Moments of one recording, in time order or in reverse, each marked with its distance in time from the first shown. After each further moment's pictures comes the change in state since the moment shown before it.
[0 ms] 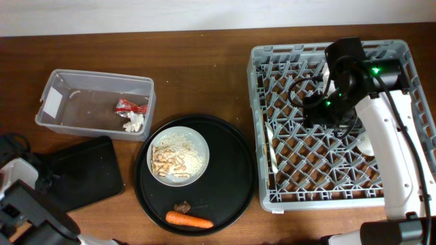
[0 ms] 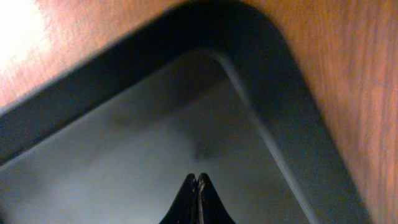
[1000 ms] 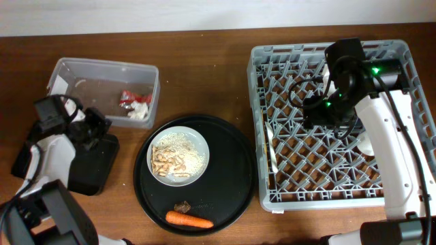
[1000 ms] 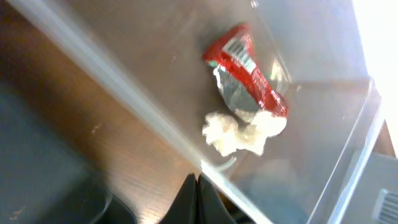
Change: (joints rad) left arm -0.377 -0.083 0.038 0.052 0.526 0.087; right arm 0.000 0.000 0.000 -0.018 0.000 0.000
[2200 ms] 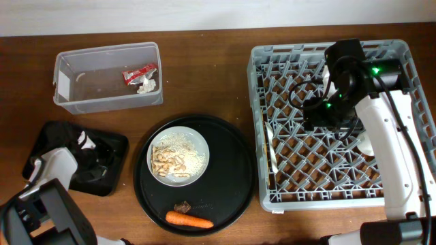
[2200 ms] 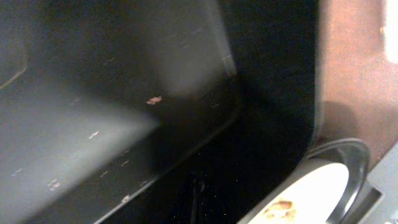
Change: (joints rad) left arm 0.053 -0.006 -0.159 -0.187 0.035 0.035; right arm 0.000 0.000 0.000 -0.016 0.000 -0.004
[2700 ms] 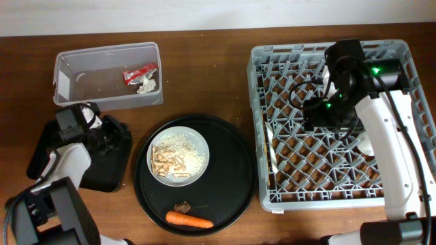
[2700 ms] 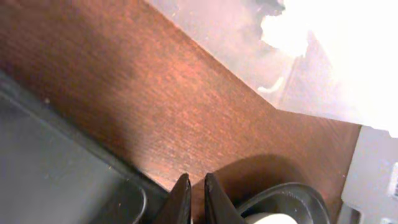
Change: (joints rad) left arm -0.113 -0.001 -0.006 0.380 -0.010 -0.029; right arm 0.000 0.000 0.000 -0.003 0.000 0.000
